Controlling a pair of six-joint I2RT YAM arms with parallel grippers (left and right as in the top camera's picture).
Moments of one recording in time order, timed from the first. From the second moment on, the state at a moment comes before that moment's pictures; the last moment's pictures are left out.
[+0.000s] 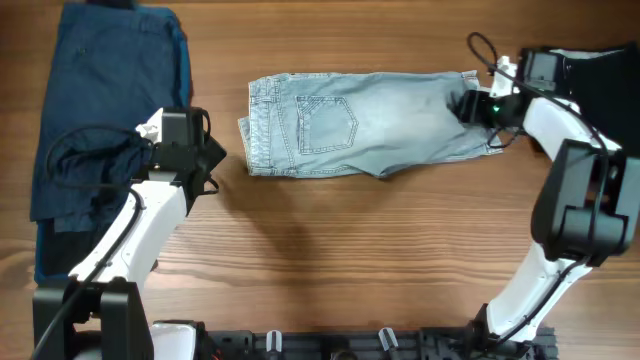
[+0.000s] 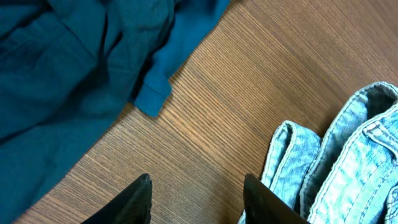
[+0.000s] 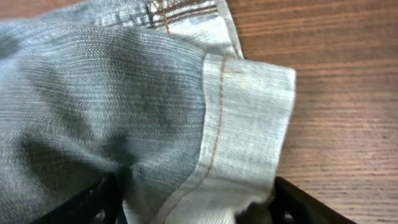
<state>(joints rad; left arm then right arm) -0.08 1.49 0.82 -0.31 -0.17 -0.81 -0.17 2.08 1.34 -0.40 -0.17 -0.03</state>
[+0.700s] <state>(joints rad) -0.08 1.49 0.82 -0.31 -0.17 -0.81 -0.25 2.08 1.40 -0.62 -0.12 0.11</state>
